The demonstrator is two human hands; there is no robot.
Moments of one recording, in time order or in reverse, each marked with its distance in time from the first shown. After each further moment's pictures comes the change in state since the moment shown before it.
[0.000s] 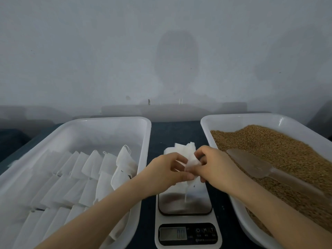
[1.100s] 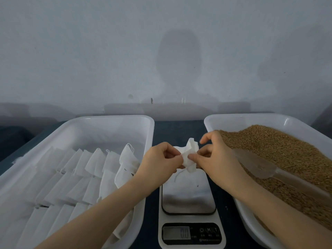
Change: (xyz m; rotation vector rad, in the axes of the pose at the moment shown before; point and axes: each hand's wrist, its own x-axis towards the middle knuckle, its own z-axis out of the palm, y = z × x) left_hand -0.002 0.002 -0.002 -0.222 0.362 -0.063; right_hand 0.000 -0.001 0.007 0.232 0.252 -0.152
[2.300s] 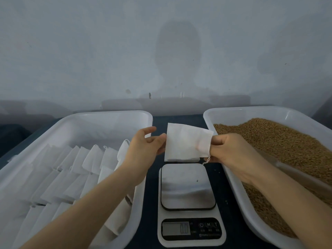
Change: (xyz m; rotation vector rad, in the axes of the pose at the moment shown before) left_hand 0.013 -0.001 -0.019 -0.326 0.130 -0.095; right_hand 0.013 0.007 -0.022 0.227 -0.180 0.248
